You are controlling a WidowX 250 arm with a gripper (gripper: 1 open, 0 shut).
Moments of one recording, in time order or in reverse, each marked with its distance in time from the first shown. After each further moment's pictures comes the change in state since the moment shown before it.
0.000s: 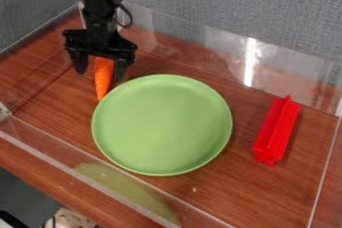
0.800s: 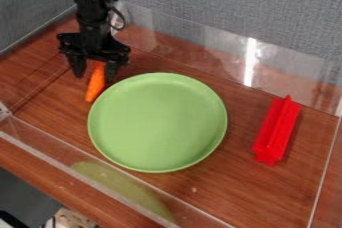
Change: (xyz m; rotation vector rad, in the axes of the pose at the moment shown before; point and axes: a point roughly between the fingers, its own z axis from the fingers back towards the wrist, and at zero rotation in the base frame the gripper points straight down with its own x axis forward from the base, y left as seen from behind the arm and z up) arm 0.000 0.009 -0.006 -0.009 0.003 0.003
